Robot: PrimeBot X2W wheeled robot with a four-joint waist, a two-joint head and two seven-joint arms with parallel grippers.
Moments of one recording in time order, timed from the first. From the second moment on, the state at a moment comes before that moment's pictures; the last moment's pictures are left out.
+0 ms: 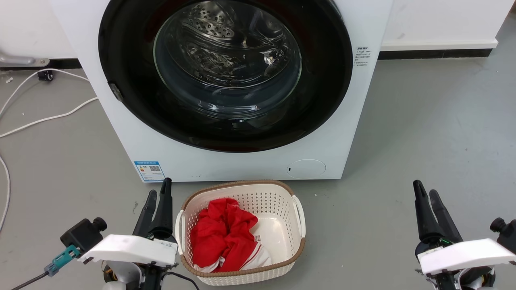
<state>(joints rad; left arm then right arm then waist) -0.08 0.05 -0.01 0.14 -0.94 -0.12 -0.06 0.00 -0.05 -0.03 0.06 0.81 0.13 -0.05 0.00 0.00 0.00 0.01</state>
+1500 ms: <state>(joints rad) -0.07 0.05 -0.10 0.12 -0.34 -0.06 -0.18 0.04 -0.05 -0.01 0.04 0.24 0.13 -0.18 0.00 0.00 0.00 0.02</state>
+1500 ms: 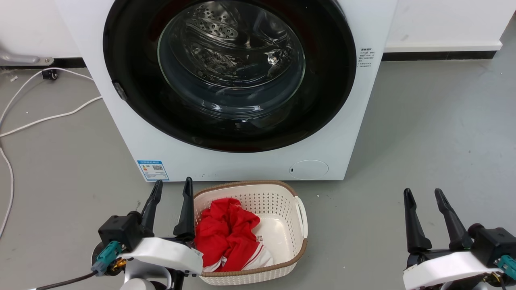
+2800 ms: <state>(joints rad) -0.07 0.06 -0.13 0.13 -0.05 -0.04 -0.26 0.06 -0.05 -0.01 0.01 -0.04 0.13 -0.21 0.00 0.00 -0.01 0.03</state>
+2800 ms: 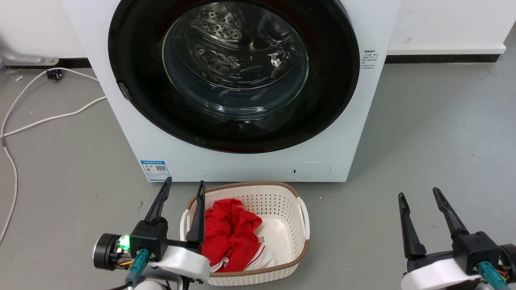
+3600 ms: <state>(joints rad) -0.07 0.05 -0.12 0.14 -0.06 -0.04 -0.26 0.06 -0.05 -0.01 0.02 0.01 0.13 -0.21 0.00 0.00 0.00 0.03</state>
